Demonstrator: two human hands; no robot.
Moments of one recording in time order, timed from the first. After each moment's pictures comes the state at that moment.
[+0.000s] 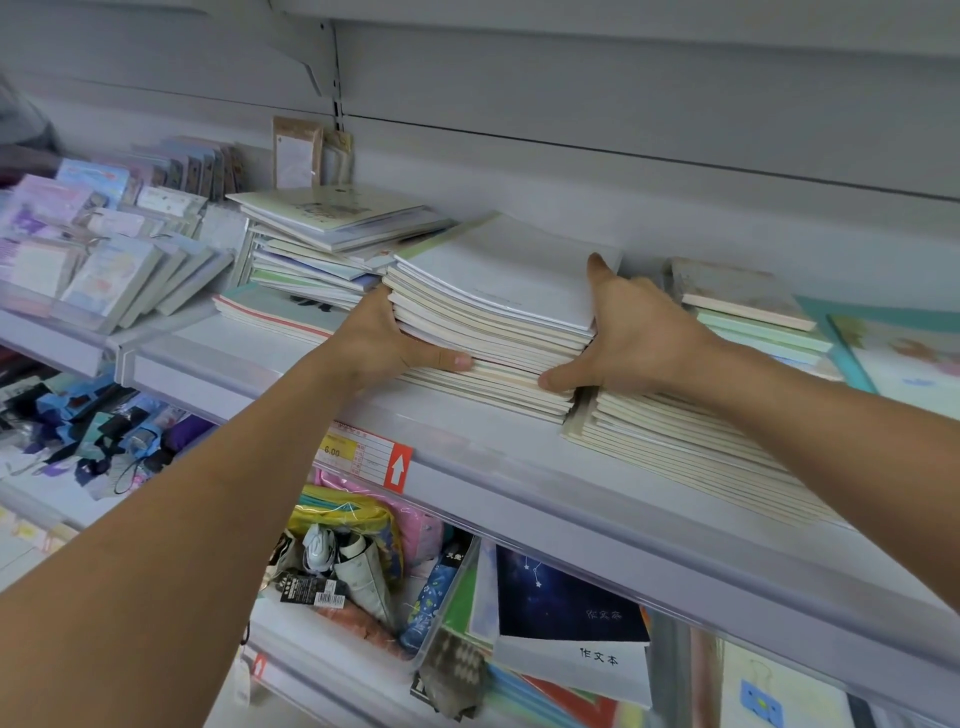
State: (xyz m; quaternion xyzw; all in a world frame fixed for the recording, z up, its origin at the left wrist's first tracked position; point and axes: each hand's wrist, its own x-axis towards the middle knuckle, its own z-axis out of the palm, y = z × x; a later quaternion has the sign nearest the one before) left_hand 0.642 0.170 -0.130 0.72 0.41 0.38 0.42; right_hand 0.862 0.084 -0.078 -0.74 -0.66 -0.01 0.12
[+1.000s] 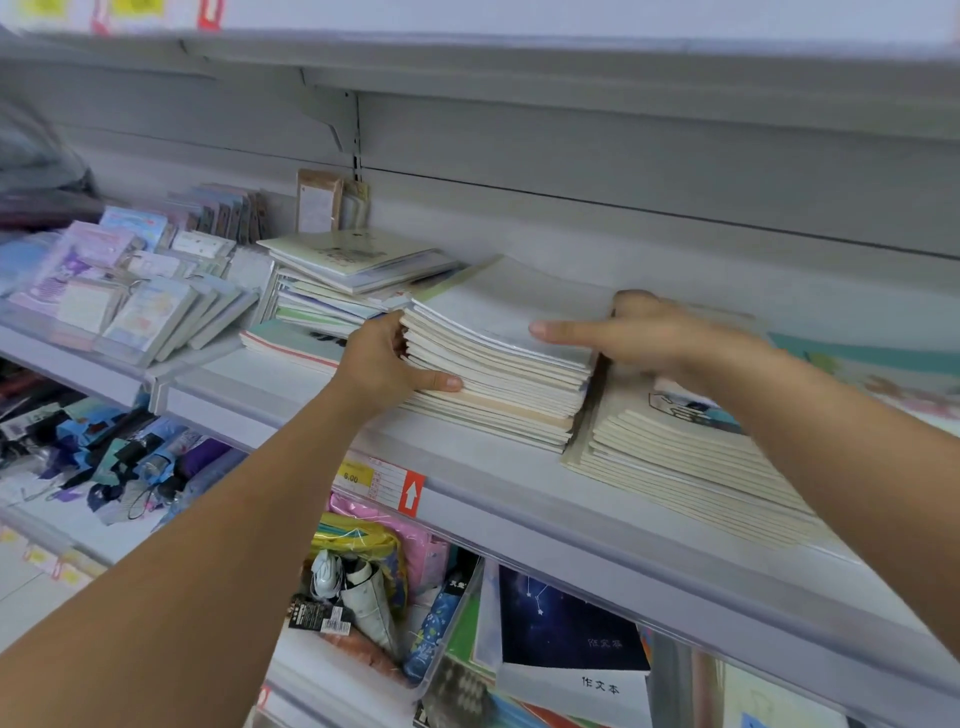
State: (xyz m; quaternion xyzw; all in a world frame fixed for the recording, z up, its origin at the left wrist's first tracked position) left_hand 0.632 0.187 -0.137 0.71 0.41 0.44 0.37; right_hand 0.871 0.090 -0.049 -0.75 -0.58 0.19 0.25
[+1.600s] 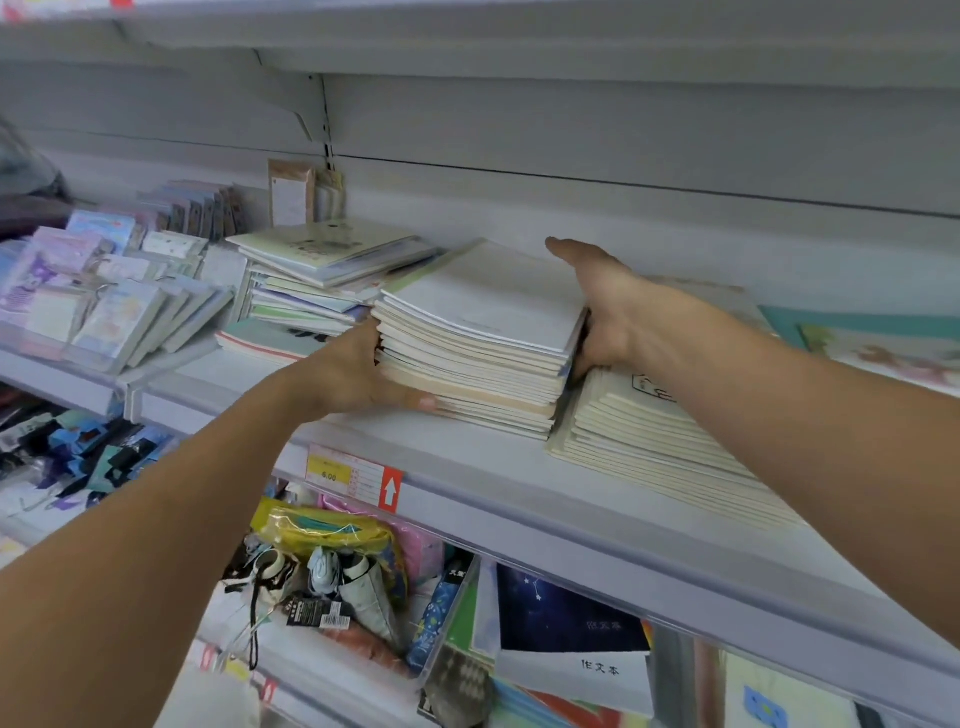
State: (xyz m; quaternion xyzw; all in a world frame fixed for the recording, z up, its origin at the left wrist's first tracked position) left_hand 0.620 0.192 -0.133 0.78 0.43 0.27 0.37; right_hand 0.856 0.115 -0.048 -0.64 -0.31 0.50 0.50
